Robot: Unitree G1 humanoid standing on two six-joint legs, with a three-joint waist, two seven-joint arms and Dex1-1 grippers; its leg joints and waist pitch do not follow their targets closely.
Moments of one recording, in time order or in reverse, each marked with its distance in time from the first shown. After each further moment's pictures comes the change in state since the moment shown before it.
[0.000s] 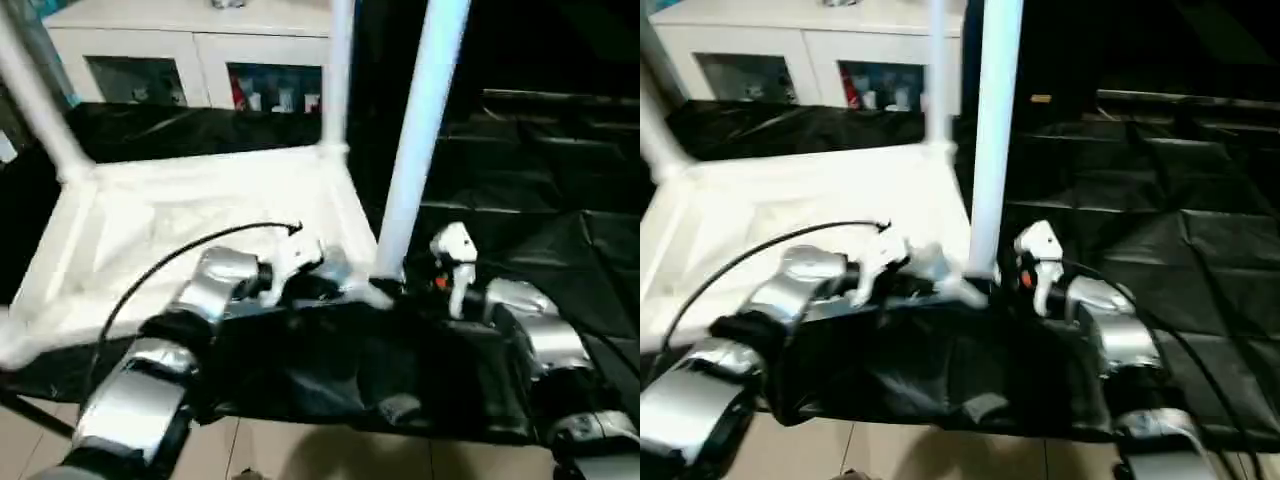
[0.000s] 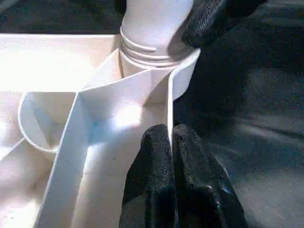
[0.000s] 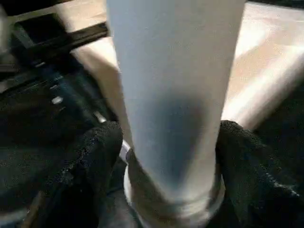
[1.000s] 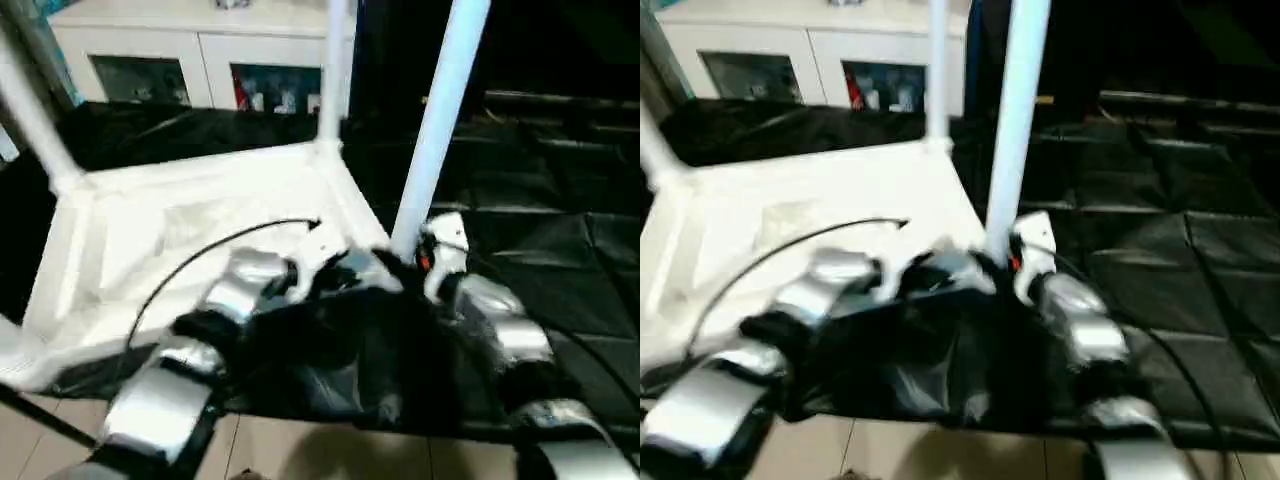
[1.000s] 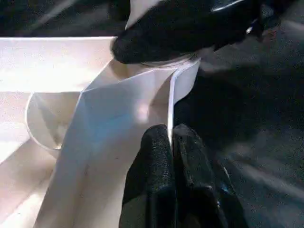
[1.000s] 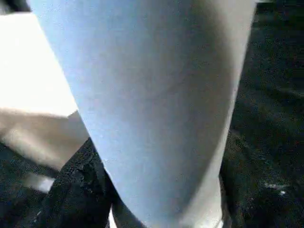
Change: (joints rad) left arm -0.068 -0.152 0.006 0.064 0.040 0.108 0.412; right arm -0.100 0.204 -0.126 0.168 -0.044 -0.002 -0.633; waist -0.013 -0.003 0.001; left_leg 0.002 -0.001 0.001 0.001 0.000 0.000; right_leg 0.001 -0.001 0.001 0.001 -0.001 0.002
